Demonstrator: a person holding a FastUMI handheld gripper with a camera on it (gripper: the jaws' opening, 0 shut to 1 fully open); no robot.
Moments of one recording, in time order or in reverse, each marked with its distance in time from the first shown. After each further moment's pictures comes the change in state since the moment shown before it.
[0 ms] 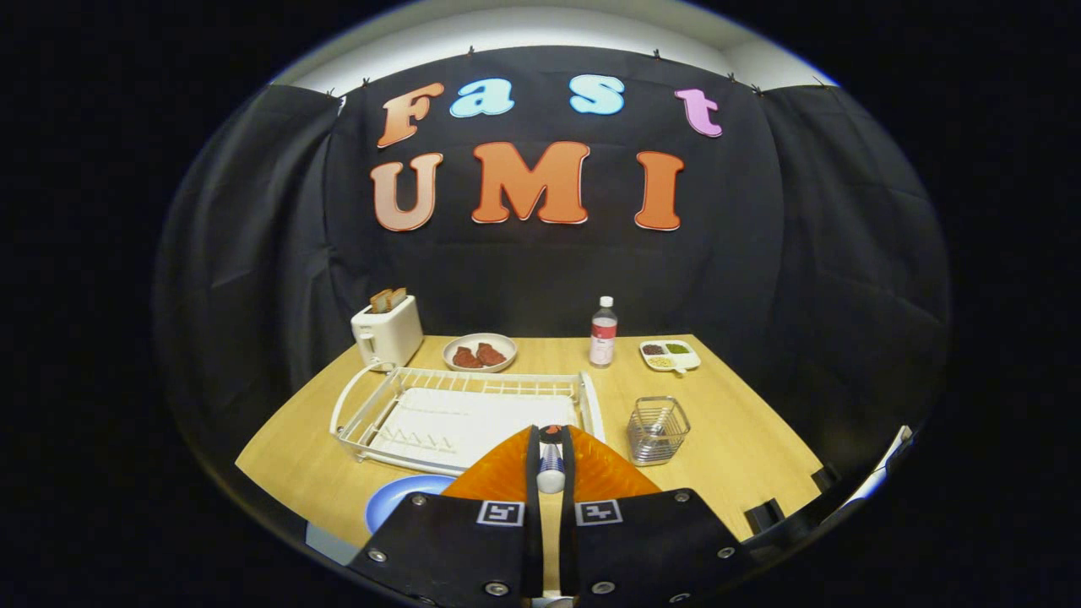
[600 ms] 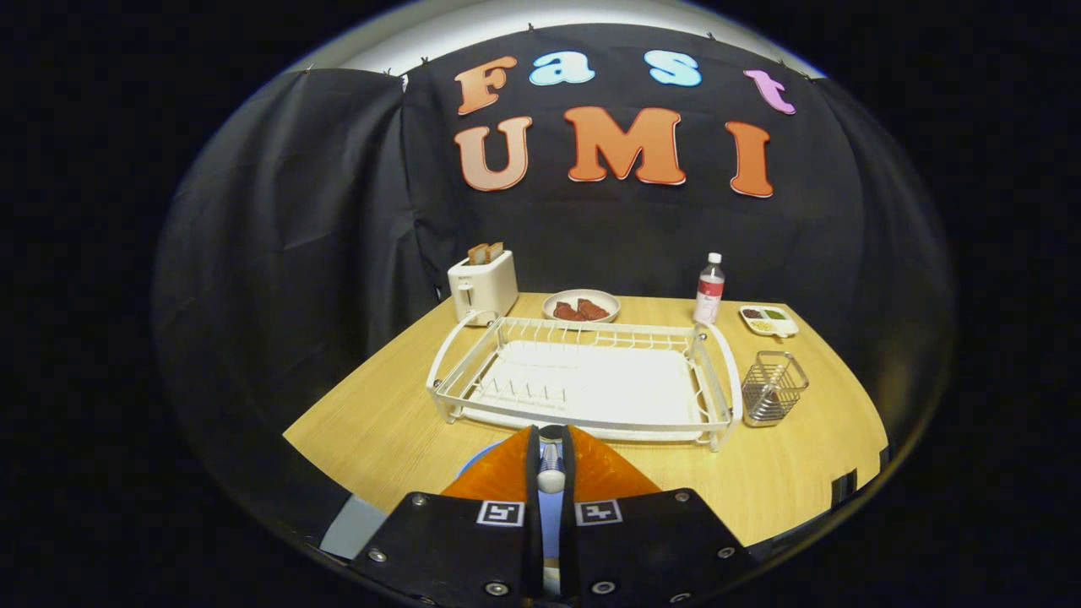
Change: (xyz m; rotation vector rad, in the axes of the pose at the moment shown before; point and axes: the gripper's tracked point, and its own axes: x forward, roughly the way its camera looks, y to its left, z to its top) arm 0.001 0.114 -0.071 -0.050 0.114 0.255
